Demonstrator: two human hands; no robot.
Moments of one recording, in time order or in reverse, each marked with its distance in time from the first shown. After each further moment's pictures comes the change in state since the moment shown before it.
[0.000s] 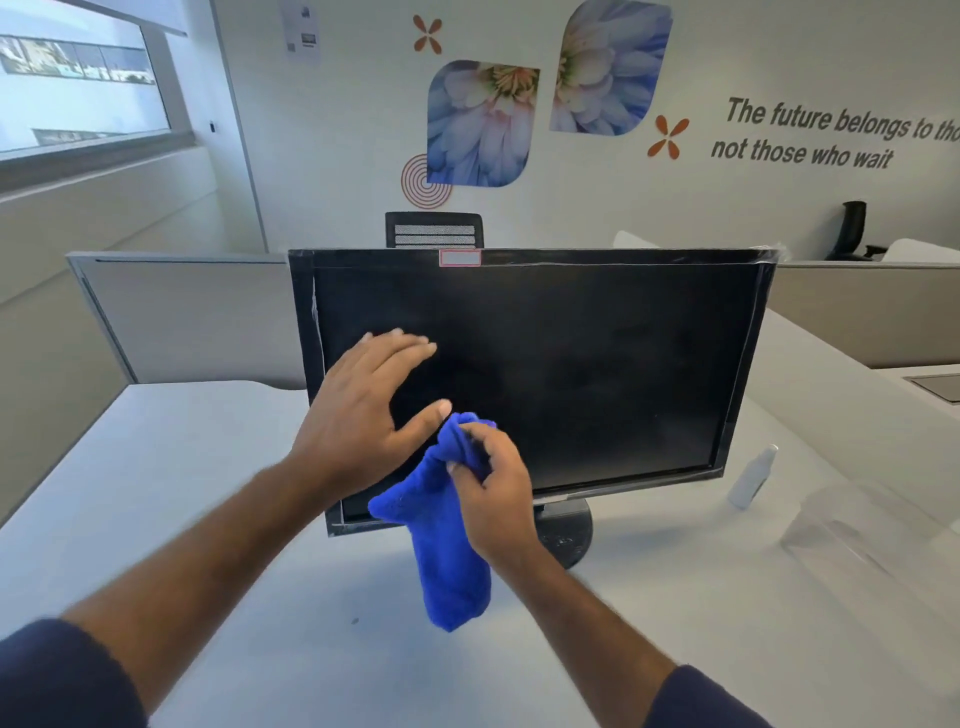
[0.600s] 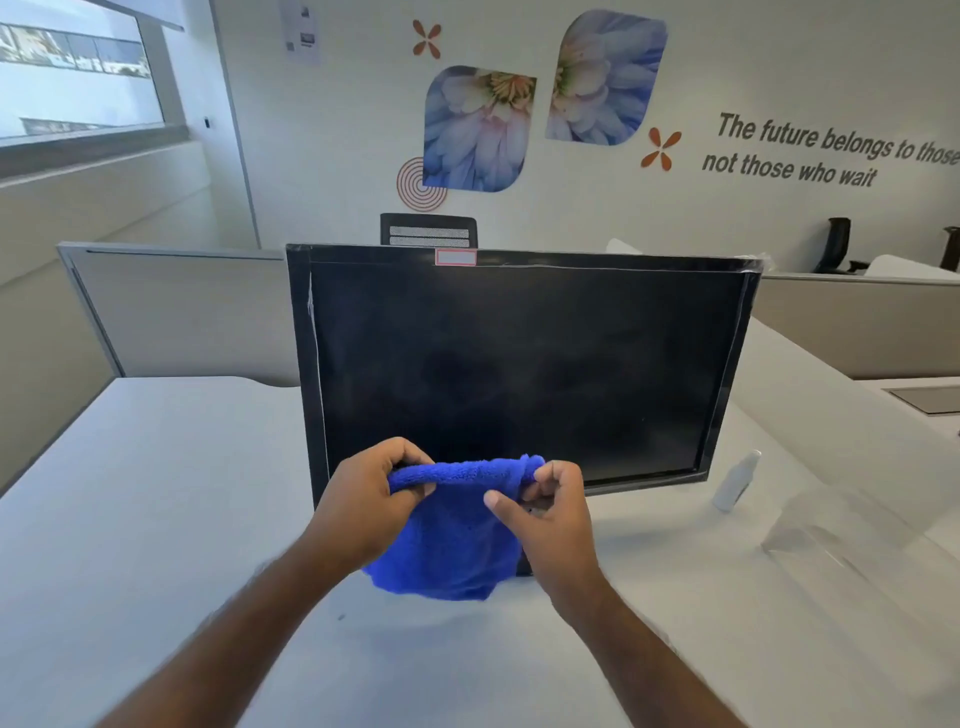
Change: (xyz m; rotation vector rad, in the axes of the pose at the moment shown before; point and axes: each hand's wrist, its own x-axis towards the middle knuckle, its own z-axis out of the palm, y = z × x) left_hand -0.062 0.028 0.029 -0.486 -0.163 -0.492; right_hand -0.028 0.017 -0.064 0.035 0.060 0.256
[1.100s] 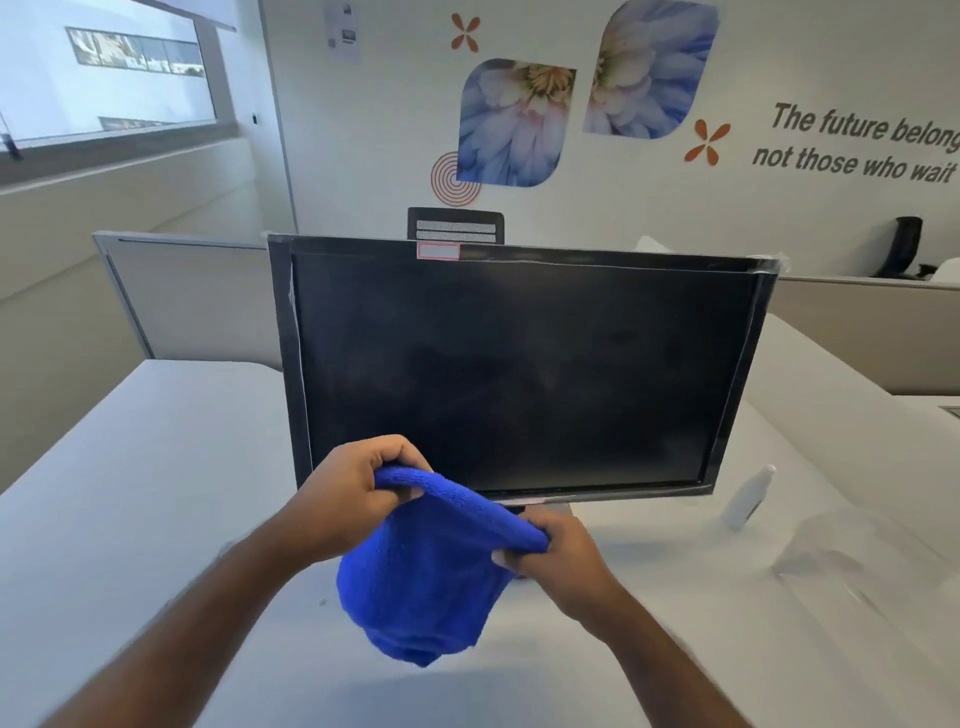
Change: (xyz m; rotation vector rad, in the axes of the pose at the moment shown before) left_hand 0.000 0.024 0.004 0.035 -0.141 -0.024; right_hand 0.017 0.022 -0.056 -0.218 -0.476 0.131
